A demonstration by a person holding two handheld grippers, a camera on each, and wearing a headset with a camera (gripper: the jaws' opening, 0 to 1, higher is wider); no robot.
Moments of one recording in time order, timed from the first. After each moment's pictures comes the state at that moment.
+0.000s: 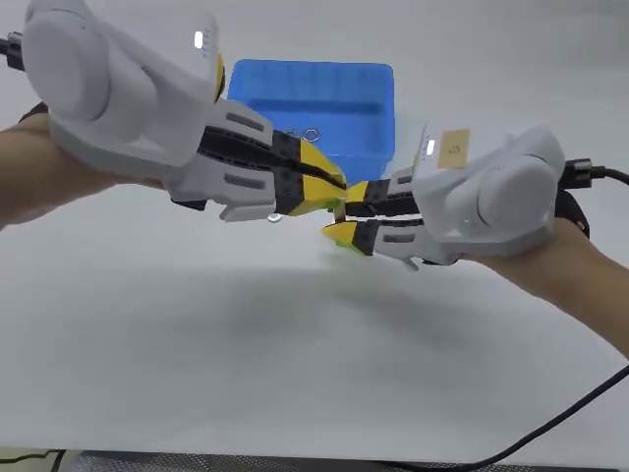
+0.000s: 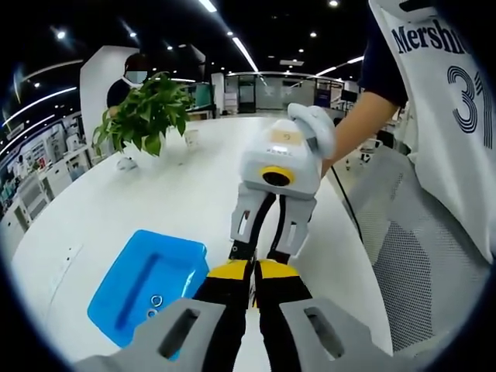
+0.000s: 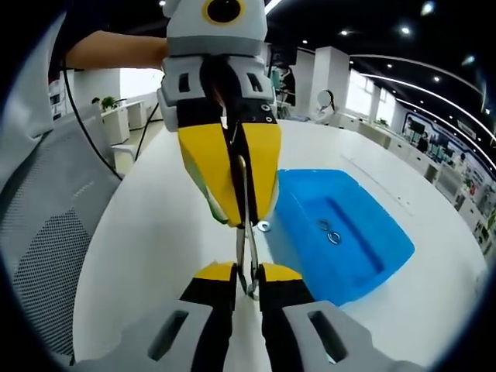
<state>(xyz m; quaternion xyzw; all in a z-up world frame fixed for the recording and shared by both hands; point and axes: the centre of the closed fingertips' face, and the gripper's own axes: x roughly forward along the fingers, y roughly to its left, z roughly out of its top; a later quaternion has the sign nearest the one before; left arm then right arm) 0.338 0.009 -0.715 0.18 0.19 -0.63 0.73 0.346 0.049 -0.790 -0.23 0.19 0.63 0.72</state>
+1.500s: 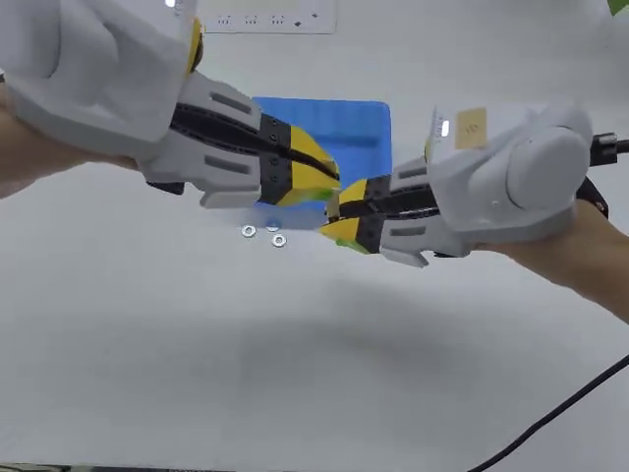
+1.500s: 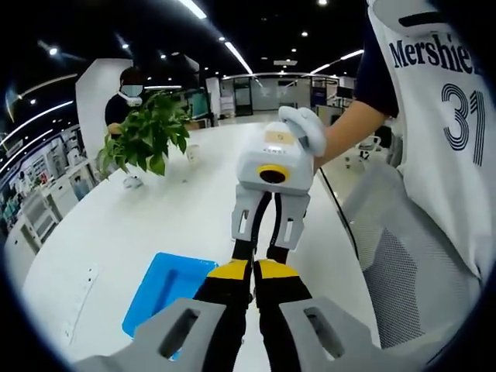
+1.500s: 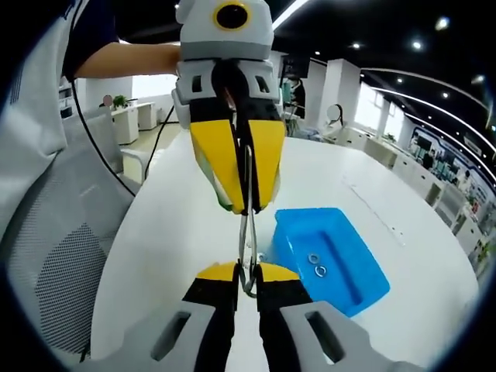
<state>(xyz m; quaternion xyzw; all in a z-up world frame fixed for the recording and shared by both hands) 0.343 0.034 -0.667 0.20 0.17 -0.62 0.74 0.344 0.059 -0.731 -0.23 0.16 0.64 0.71</state>
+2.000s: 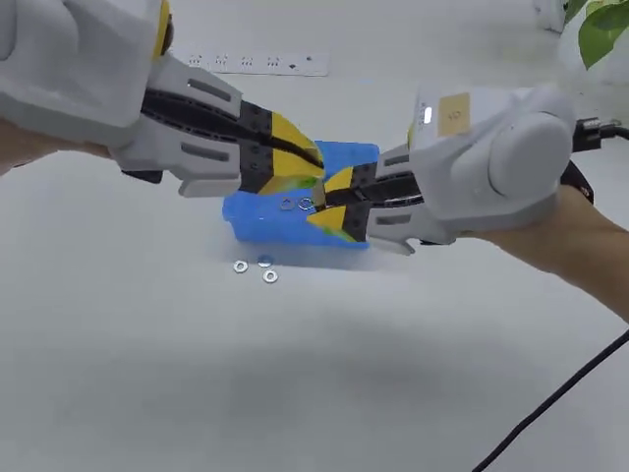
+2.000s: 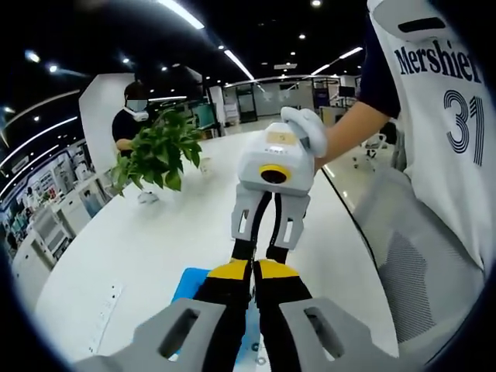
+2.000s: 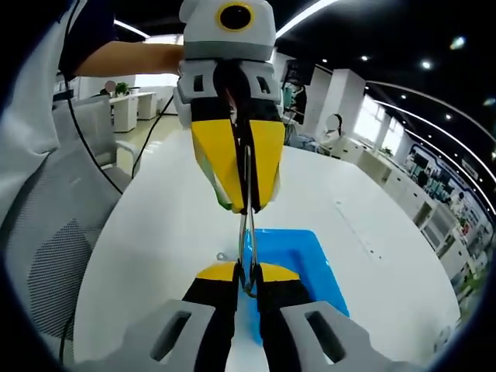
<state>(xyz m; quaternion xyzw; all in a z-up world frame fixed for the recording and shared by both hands) 0.373 0.039 -0.638 0.22 0.13 -0.61 0.75 0.380 0.065 -0.703 -0.27 0.13 0.63 0.72</state>
